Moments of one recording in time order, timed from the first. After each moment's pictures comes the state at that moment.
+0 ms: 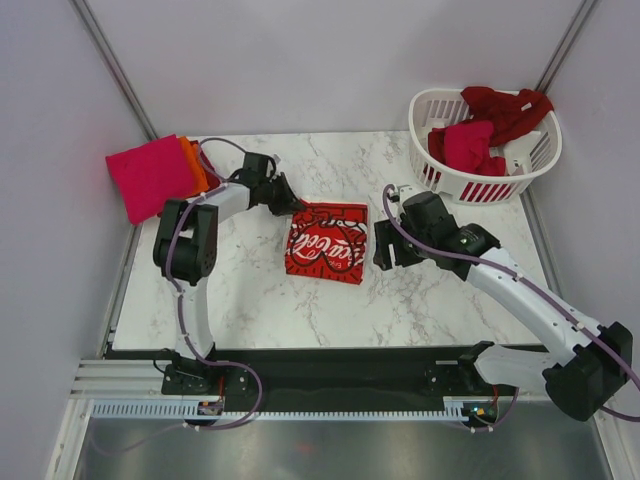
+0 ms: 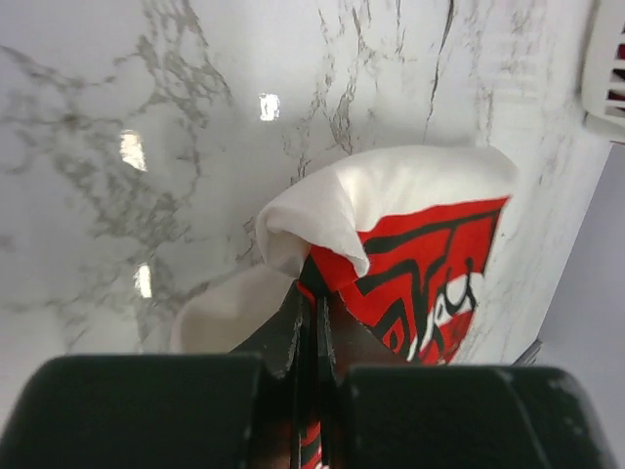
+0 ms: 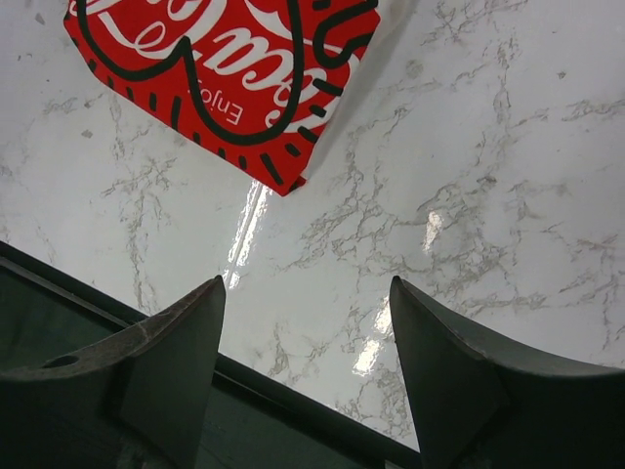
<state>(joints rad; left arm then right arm) -0.25 2.11 1.43 -0.19 0.46 -0.64 0.59 1.18 1.04 -0.70 -0.03 0.31</state>
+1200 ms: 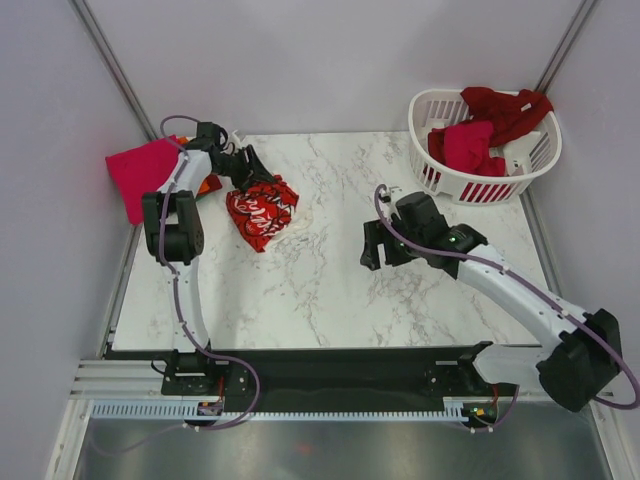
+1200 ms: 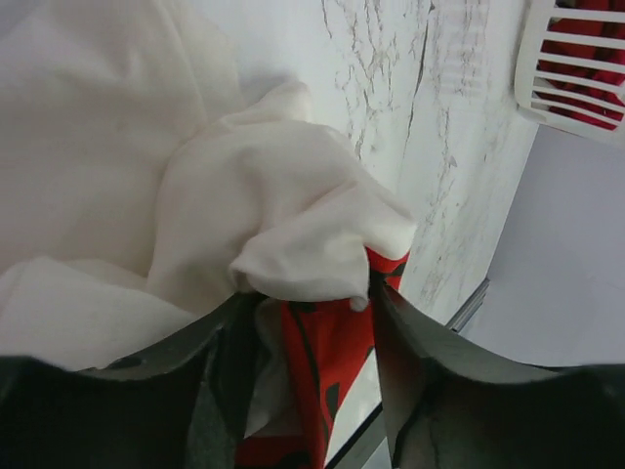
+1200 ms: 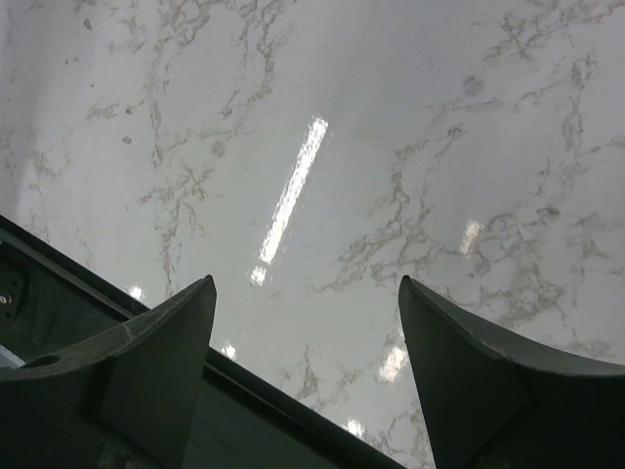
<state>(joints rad) 0.02 2.32 1.96 -0.73 0.79 -0.37 0.59 1.19 1.00 -0.61 -0.11 0.33</state>
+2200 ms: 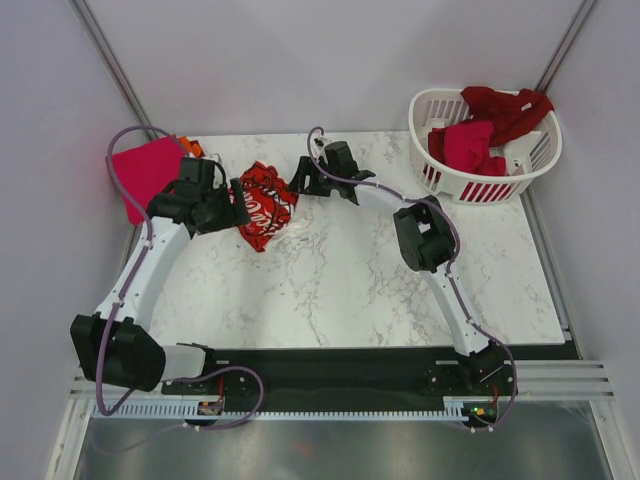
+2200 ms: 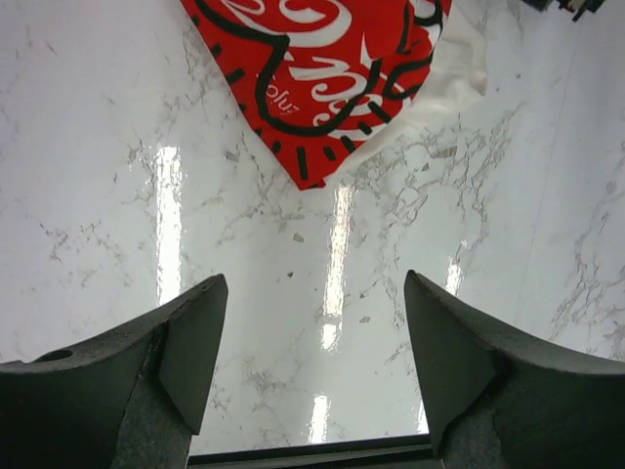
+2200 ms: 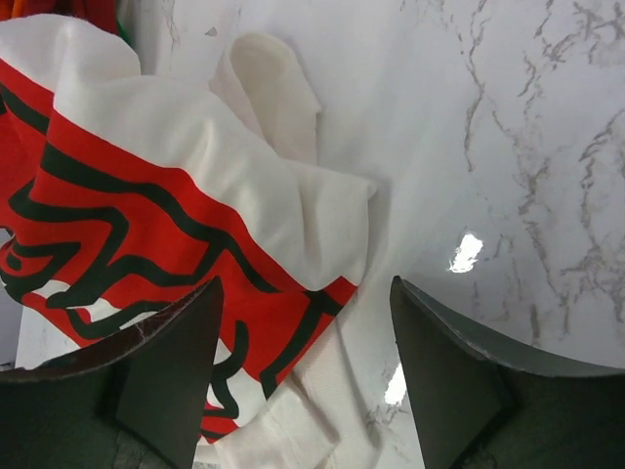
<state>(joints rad) -0.15 1.34 1.27 -0.81 0.00 -0.34 0.53 2.57 2.09 -0.06 -0.38 0.58</state>
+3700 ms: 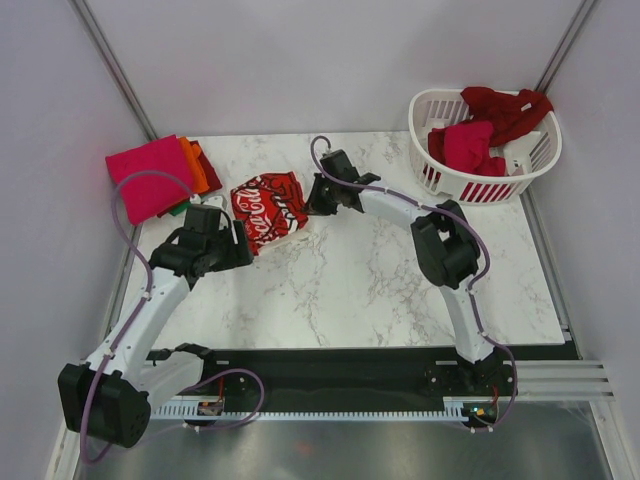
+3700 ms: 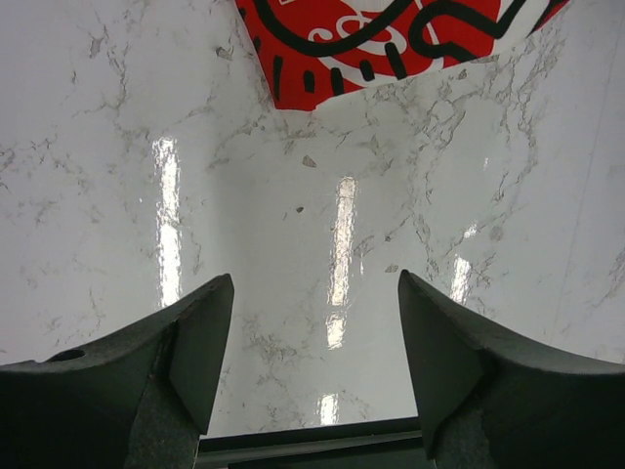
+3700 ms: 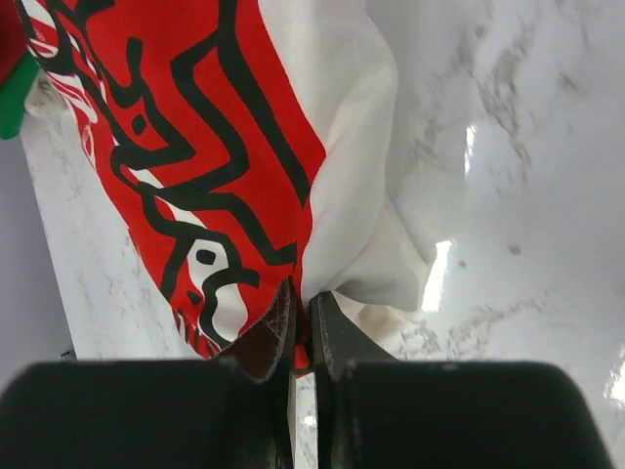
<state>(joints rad) -0.24 1.02 0.85 -0.70 -0.03 -0.39 0.61 2.26 1.81 -0.31 -0.20 0.78</state>
